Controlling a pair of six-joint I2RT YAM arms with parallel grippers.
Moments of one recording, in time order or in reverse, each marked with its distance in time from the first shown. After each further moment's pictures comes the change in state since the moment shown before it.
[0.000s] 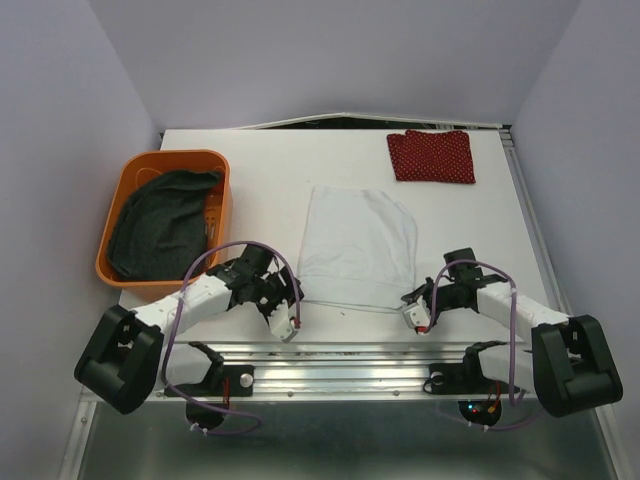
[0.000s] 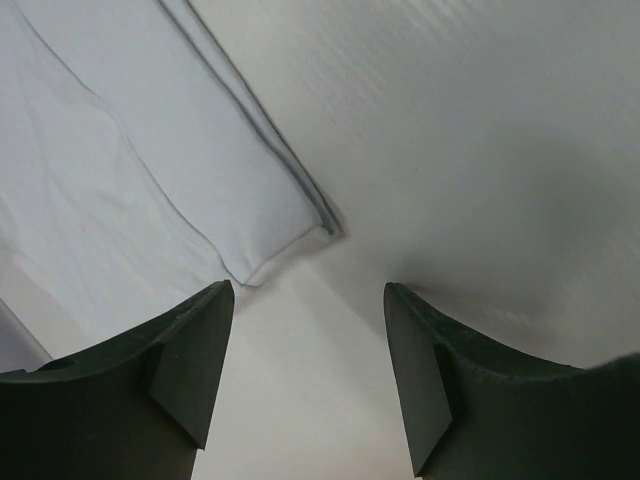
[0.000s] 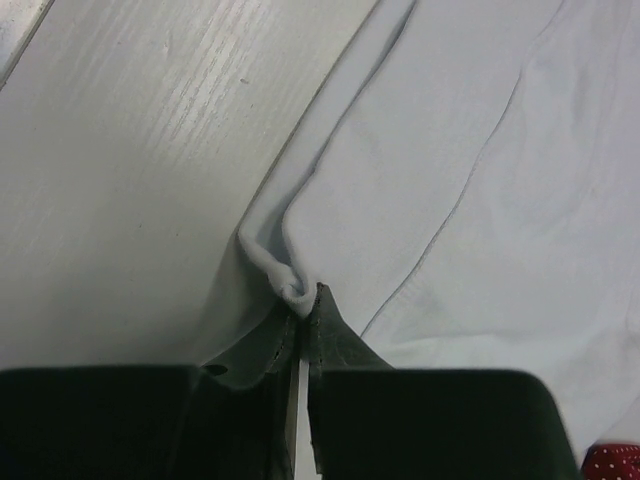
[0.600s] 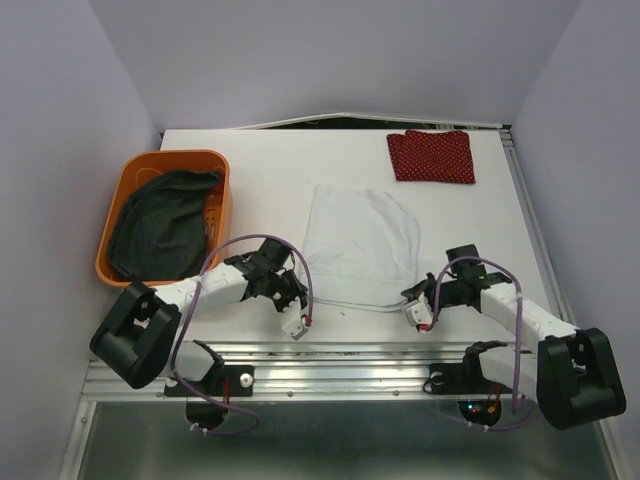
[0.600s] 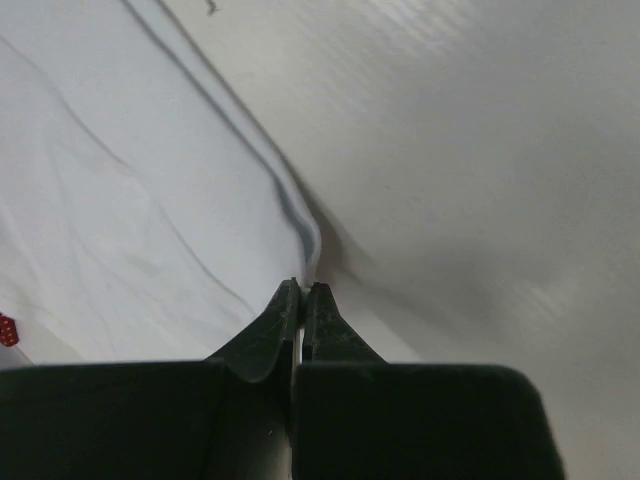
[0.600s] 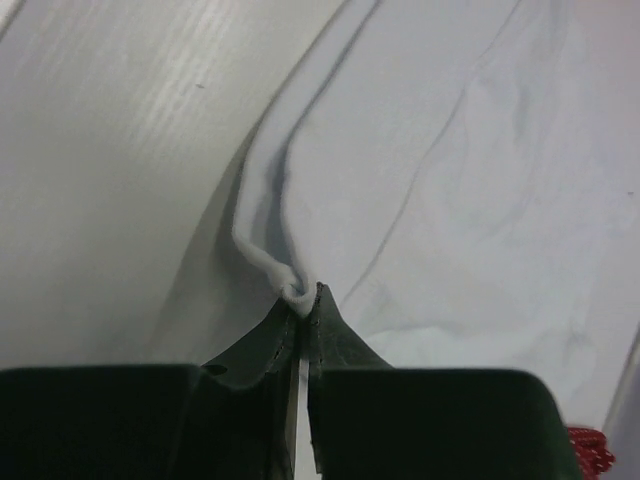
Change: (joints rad) left arm -0.104 0.145 0.072 0.054 0.005 0.008; right arm 0.000 -0.049 0.018 -0.045 -0.008 0.001
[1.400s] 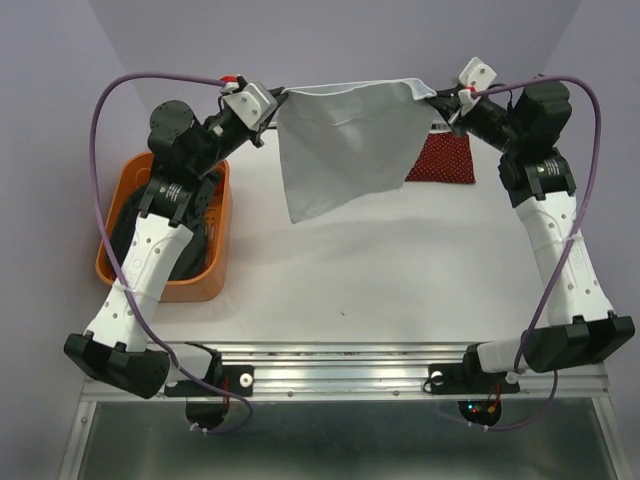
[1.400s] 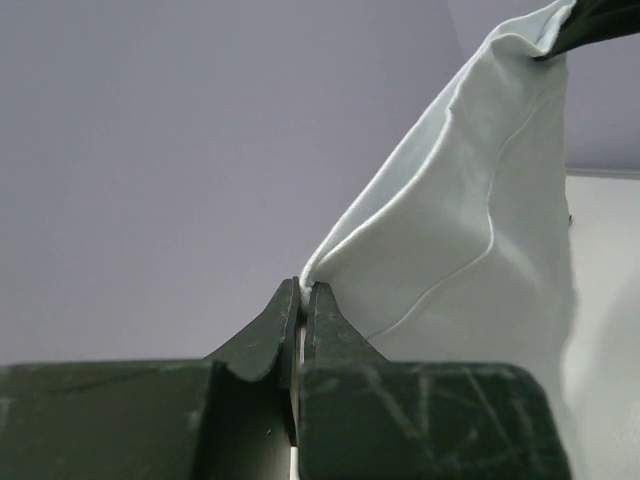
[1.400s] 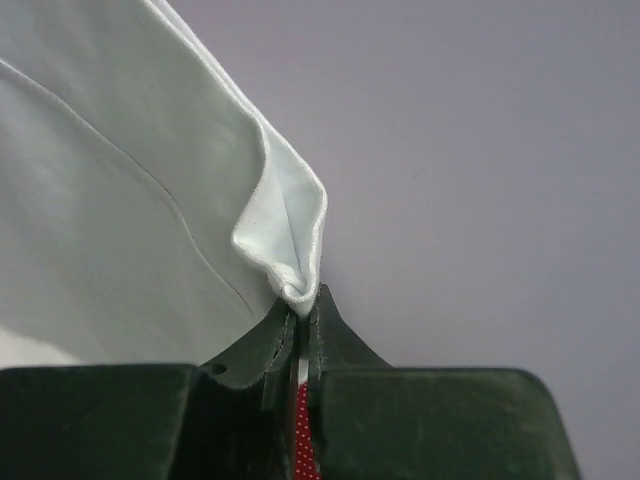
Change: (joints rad) left arm 0.309 -0.047 0.970 0.370 0.024 -1.519; right arm -0.076 0.281 1.277 0.271 0.198 1.419
